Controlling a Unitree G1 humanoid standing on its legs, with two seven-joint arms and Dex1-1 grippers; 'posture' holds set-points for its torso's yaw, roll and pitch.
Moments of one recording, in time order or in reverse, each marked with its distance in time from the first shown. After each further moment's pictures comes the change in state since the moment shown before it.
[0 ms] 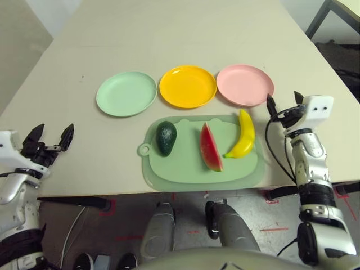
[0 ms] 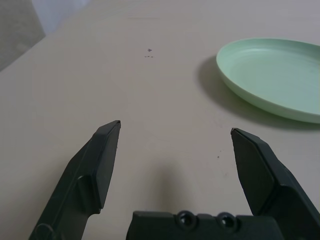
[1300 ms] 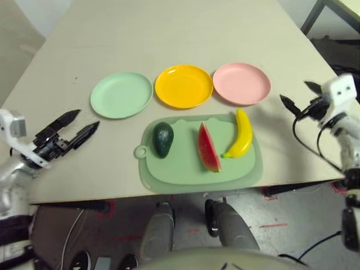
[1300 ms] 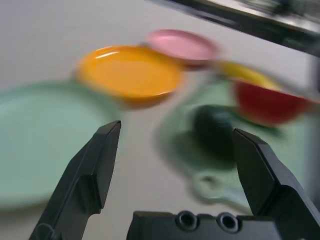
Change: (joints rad) left arm -0.091 0.353 -0.154 -0.153 -0.288 0.288 -0.857; right arm -0.372 -0.536 0.296 0.086 -0.090 -0.028 0.788
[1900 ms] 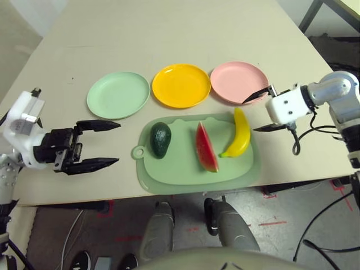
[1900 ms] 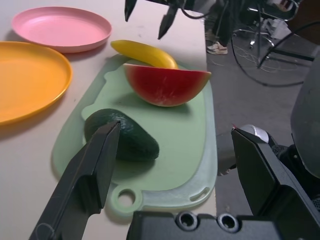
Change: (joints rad) left arm -0.027 0.017 -0.085 -0.138 0.015 0.044 -0.156; right arm -0.244 0.013 0.322 0.026 -0.146 -0.371 0.468
